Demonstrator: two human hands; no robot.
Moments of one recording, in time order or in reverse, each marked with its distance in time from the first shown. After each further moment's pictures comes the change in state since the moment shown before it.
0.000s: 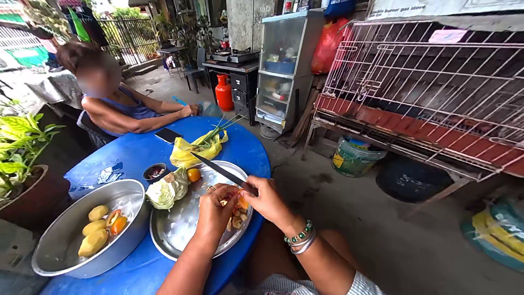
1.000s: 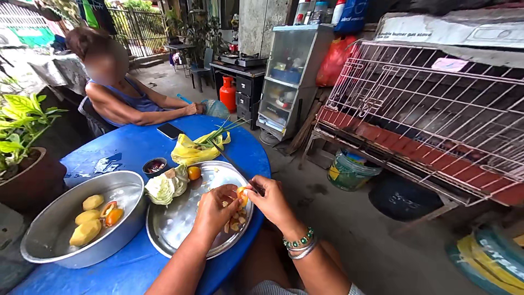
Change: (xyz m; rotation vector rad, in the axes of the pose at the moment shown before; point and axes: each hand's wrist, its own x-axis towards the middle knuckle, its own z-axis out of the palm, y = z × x) left_hand 0.004 0.004 -0.009 -0.080 -0.202 -0.368; right_hand 0.003 0.009 -0.001 0.148 0.096 -0.018
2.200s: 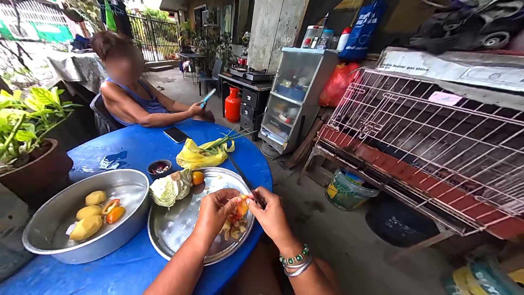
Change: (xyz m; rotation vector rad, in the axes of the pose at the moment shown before) left_hand 0.004 -0.004 -0.005 -0.247 0.093 0.053; right_hand -0.007 0.001 0.014 0.057 0.118 -0.095
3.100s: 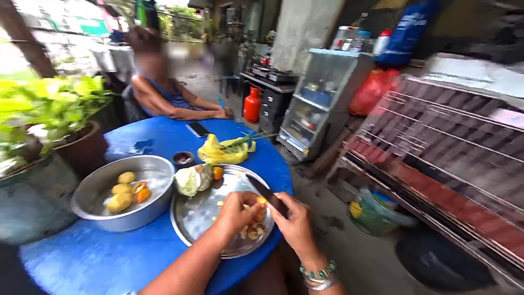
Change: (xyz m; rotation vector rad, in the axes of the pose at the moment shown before) left_hand -0.002 0.008 -0.005 0.160 -0.129 -0.022; right_hand 0.000 0.002 0.001 -0.069 0.077 -0.378
